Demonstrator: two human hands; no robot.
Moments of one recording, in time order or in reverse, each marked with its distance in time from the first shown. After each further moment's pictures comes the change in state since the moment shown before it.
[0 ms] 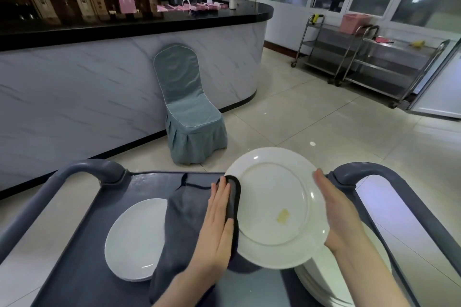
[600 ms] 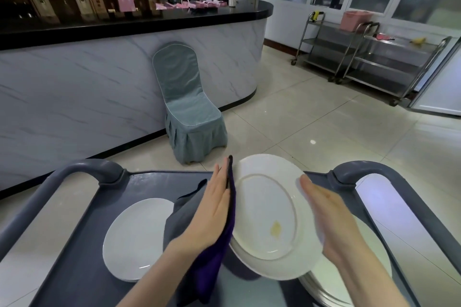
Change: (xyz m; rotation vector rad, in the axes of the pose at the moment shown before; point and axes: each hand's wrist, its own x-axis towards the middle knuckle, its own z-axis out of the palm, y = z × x) left_hand 0.045 0.006 -0.018 0.058 -0.179 -0.068; right_hand -0.022 -0.001 0.013 -0.373 -0.030 -0.062
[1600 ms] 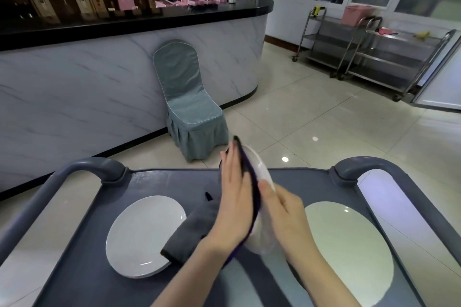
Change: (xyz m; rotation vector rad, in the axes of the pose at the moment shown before) left_hand 0.010 0.066 0.031 -0.259 0.224 -0.076; right_hand -0.008 0.025 0.058 -0.267 -0.022 -0.374
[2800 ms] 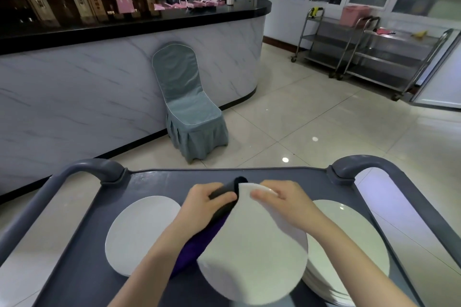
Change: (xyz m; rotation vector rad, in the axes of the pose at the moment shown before) left_hand 0.012 -0.041 -0.066 0.245 -0.209 -0.214; right_hand 0.045 0.031 -0.045 -0.521 -0.381 0.013
